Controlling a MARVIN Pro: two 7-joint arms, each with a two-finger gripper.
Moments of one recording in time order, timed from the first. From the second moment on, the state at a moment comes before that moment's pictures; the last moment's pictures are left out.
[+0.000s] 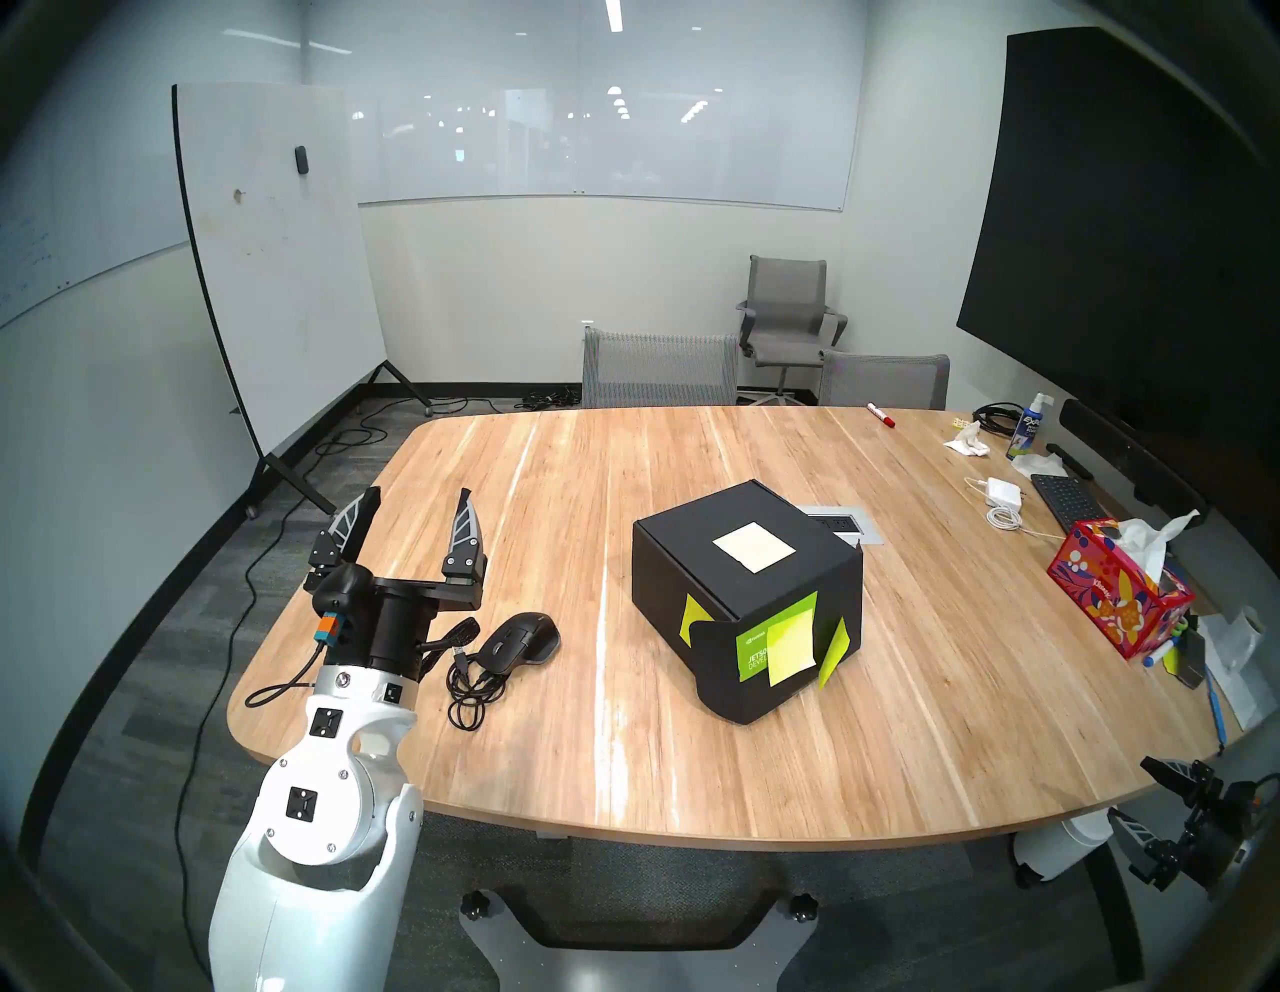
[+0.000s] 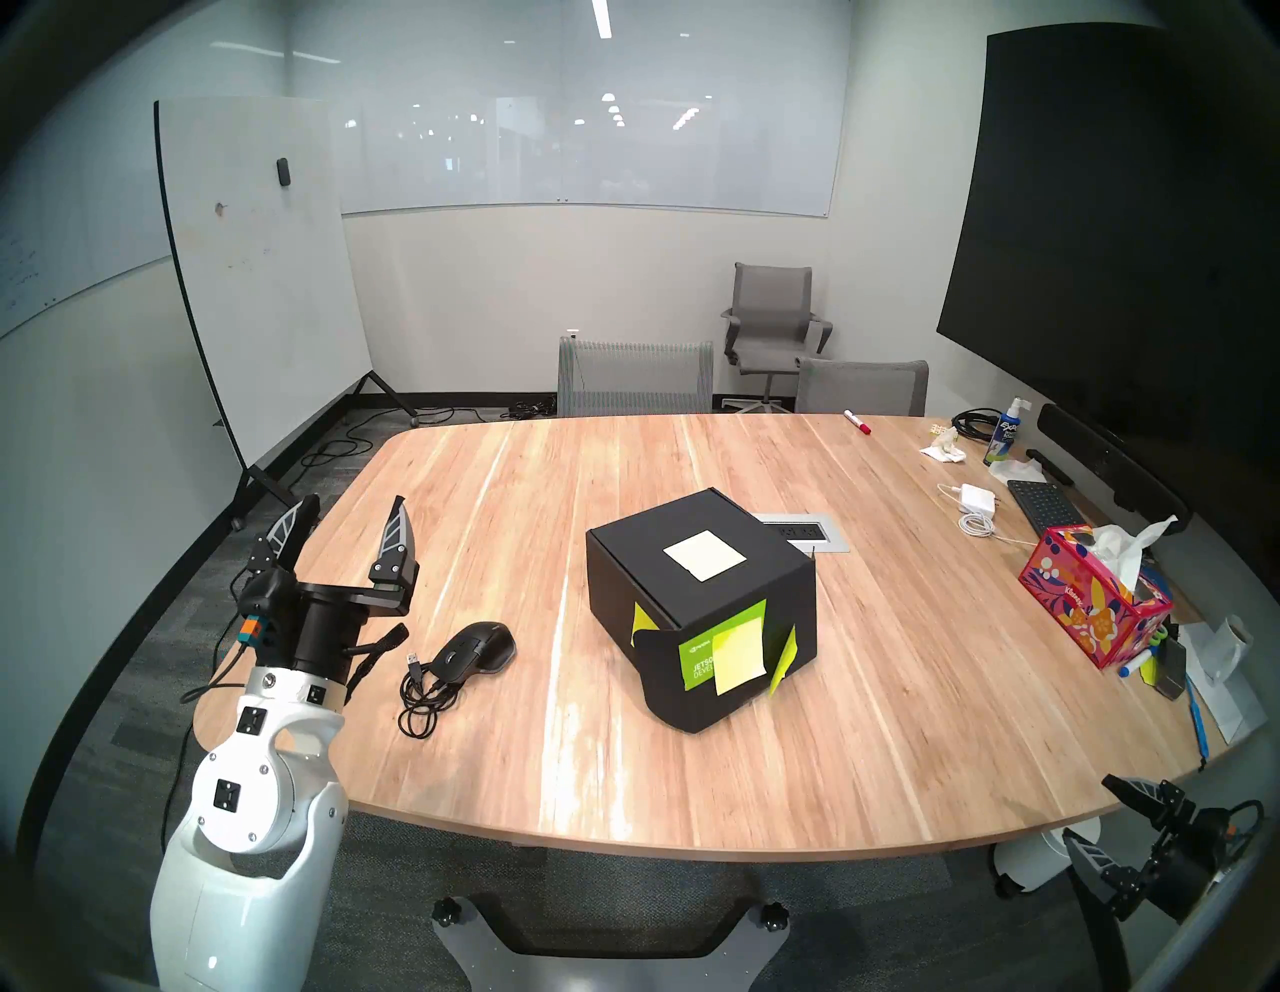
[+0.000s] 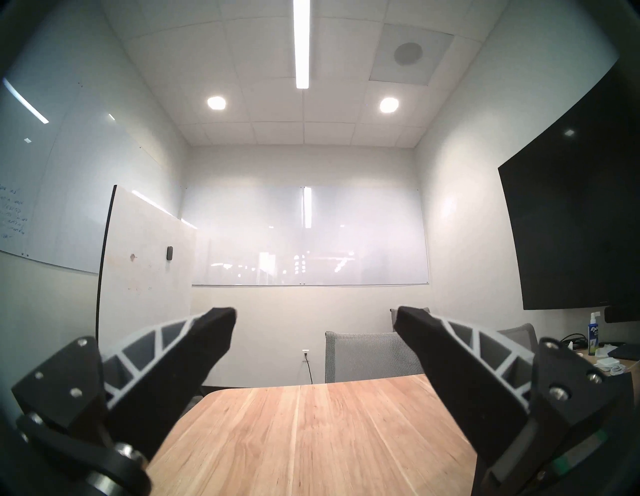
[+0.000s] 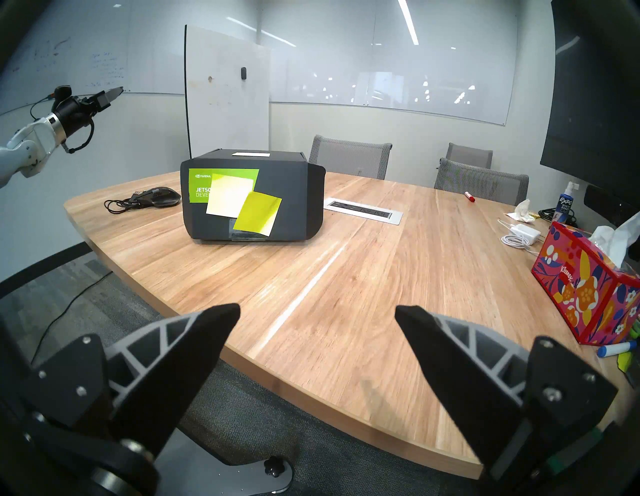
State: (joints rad) left arm 1.96 -1.41 -1.61 -2.13 -0.11 -0.28 0.03; right arm -2.35 -1.24 2.64 -1.64 0.57 -0.14 1.37
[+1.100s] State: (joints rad) left arm 1.92 -1.30 -1.75 -2.32 -0.10 0.01 -0.08; right arm -2.34 -1.25 2.65 -1.64 0.56 -0.13 1.38
